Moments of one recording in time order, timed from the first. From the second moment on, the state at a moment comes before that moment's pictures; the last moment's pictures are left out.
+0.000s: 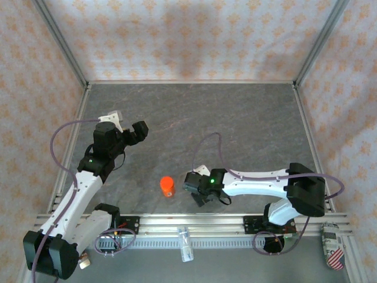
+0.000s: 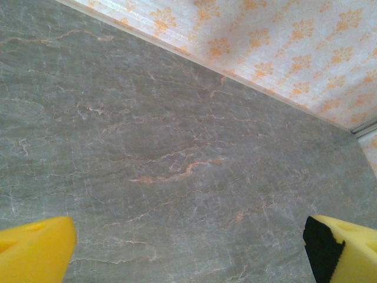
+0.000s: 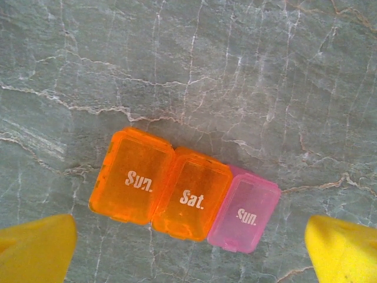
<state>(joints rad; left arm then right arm) -0.15 0.89 0.70 -0.25 0.05 -0.54 1.25 1.49 0.90 -0.88 0.30 0.66</state>
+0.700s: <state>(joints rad) -0.15 0.89 0.69 -0.25 0.06 -0.54 1.01 1.56 0.90 -0.86 0.34 0.66</state>
